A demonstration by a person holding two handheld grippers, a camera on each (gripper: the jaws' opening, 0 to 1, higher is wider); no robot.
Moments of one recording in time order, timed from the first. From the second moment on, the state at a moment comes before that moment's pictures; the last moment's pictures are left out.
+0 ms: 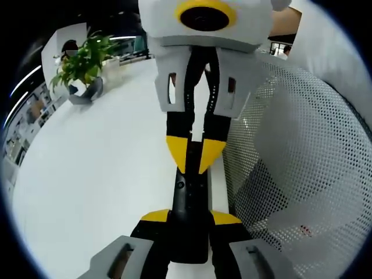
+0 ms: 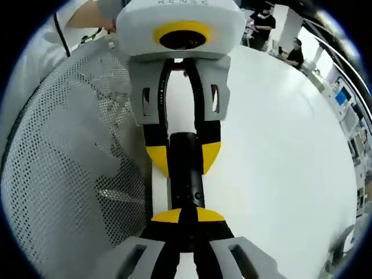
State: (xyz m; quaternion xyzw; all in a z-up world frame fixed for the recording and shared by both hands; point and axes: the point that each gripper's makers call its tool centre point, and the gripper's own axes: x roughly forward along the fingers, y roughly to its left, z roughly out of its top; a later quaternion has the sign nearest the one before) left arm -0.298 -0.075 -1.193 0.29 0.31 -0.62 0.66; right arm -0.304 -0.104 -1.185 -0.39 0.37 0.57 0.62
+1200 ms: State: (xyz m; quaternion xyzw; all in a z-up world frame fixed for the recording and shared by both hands) left arm -0.299 -0.076 -1.192 0.29 0.32 -0.62 0.66; right arm -0.298 -0.102 -1.176 -0.30 0.32 0.58 0.69
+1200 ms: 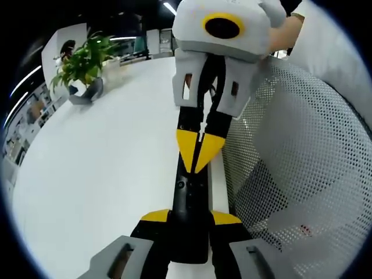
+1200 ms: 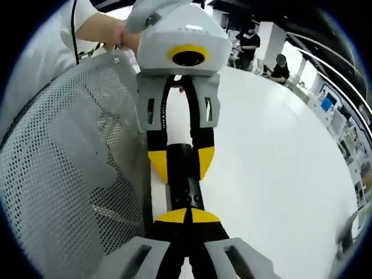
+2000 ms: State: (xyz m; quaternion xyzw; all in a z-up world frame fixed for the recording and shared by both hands) left arm -0.299 -0.076 -1.192 0.29 0.31 -0.62 0.66; right arm -0.300 -0.102 -1.183 -0.33 0.37 0.59 0.63
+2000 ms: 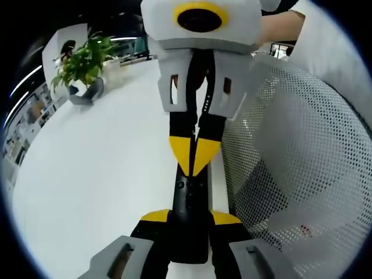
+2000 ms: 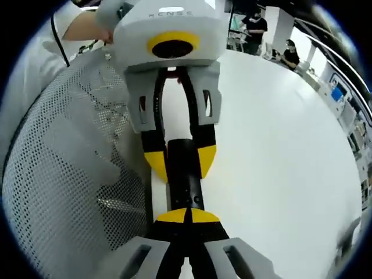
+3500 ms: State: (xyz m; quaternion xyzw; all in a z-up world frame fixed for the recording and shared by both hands) left arm -0.300 -0.074 -1.190 0.24 0.26 -0.64 0.68; right arm -0.301 -0.122 -1.183 -0.36 0.37 0.57 0.63
